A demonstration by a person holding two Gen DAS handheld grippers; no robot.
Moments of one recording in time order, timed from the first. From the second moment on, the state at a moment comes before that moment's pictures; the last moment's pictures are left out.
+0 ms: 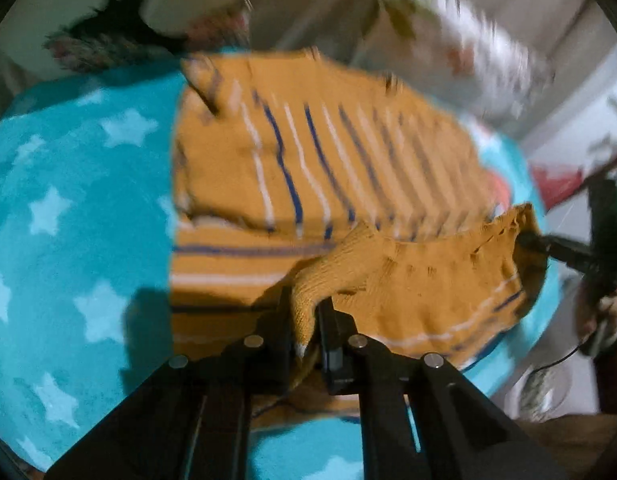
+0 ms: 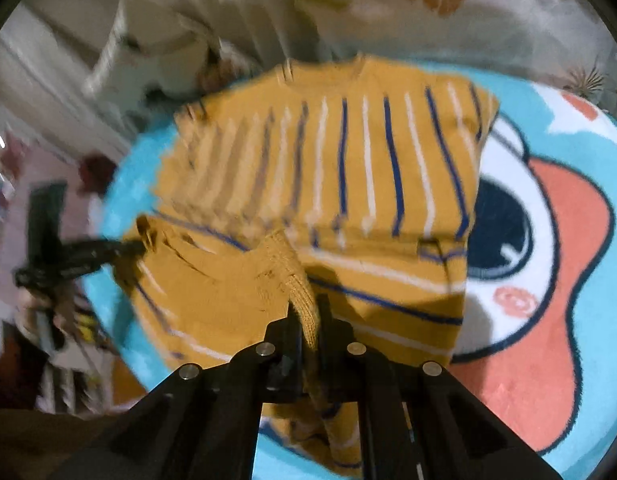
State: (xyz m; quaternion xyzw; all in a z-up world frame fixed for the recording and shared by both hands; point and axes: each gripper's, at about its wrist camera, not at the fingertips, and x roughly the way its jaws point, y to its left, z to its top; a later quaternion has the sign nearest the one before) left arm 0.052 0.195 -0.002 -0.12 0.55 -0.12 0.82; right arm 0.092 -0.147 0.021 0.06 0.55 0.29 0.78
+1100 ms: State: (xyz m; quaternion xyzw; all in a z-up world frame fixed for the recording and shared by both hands) left arm 0.198 0.230 -0.027 -0.21 0.55 -0.02 0.81; right arm 0.273 -0.142 -0.025 0.12 0.56 0.13 0.81
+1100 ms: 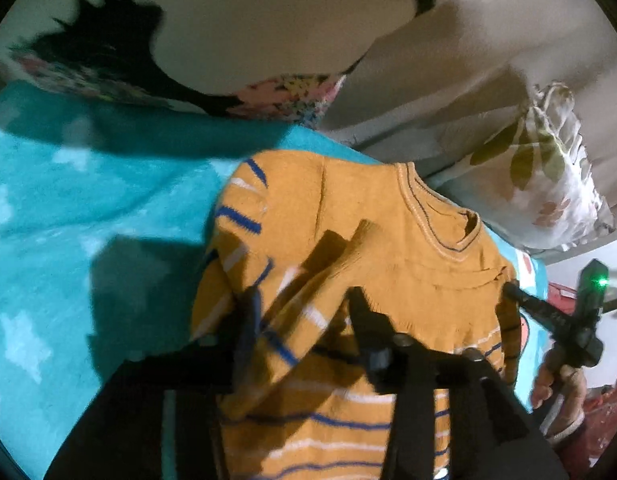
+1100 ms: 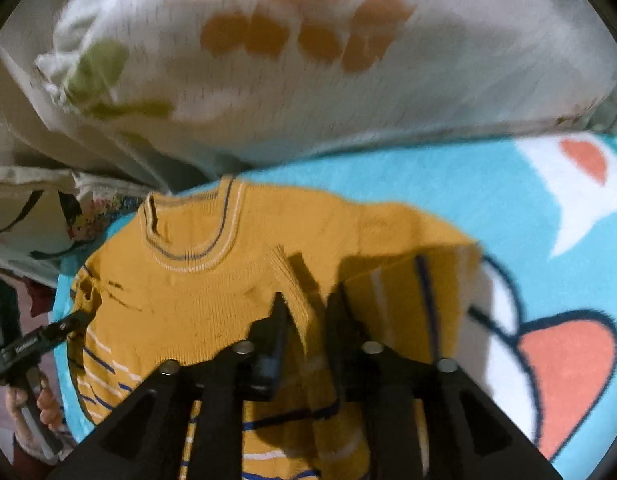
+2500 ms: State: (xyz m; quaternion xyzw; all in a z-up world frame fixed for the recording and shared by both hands) left arm -0.027 0.056 0.047 -0.02 0.50 0.09 0.86; right arm 0.049 -0.218 -0.005 0.09 0.54 0.13 0.82
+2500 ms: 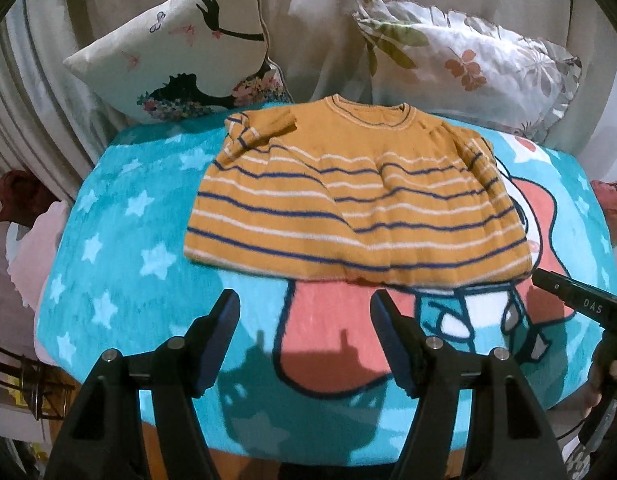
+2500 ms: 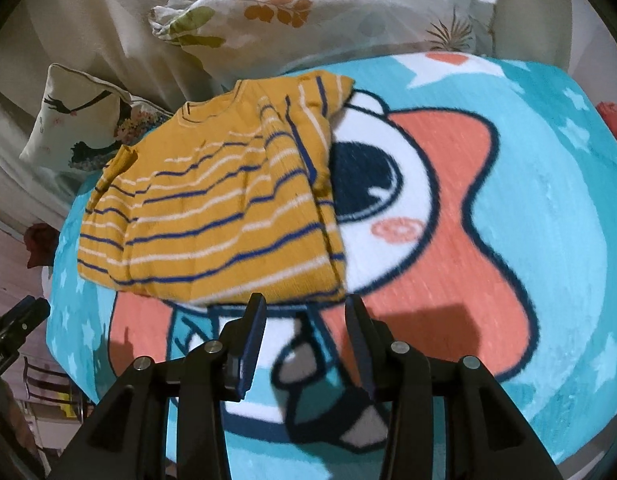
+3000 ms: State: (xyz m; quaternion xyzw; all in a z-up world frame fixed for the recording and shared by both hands) left arm -0.024 0.065 0.045 -0.02 0.50 0.08 0.86; right arm 0.047 -0.227 -0.009 0.10 0.55 0.12 0.82
